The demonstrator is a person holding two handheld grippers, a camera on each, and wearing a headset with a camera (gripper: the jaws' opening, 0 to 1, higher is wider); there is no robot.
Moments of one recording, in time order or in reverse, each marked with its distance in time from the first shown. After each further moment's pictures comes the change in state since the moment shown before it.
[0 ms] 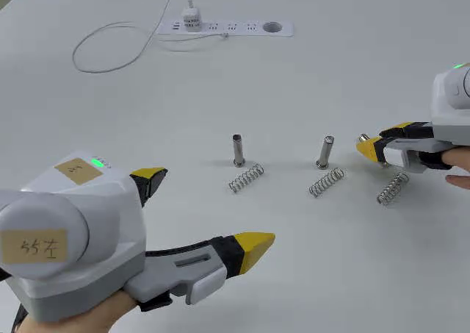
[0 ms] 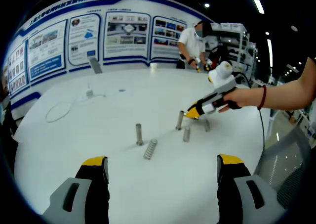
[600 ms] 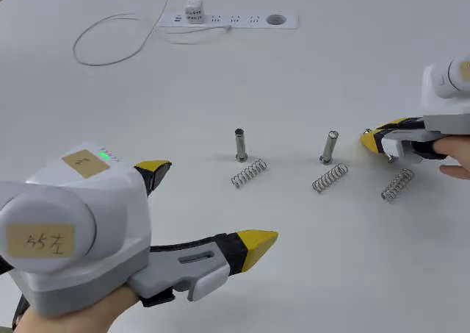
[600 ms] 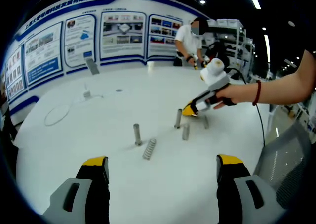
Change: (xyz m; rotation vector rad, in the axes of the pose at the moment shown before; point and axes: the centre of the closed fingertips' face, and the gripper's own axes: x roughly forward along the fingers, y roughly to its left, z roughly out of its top) left arm 0.003 -0.003 -0.001 0.037 0.017 -0.013; right arm 0.010 -0.006 -0.002 0.017 0.040 -0.034
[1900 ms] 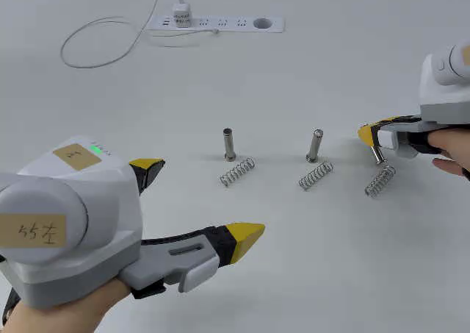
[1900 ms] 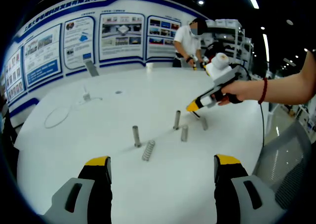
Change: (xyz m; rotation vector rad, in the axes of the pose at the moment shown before) left arm -0.003 -0.003 0.004 0.012 -0.011 -0.003; right arm -0.029 0.000 0.005 0.104 -0.018 -0.036
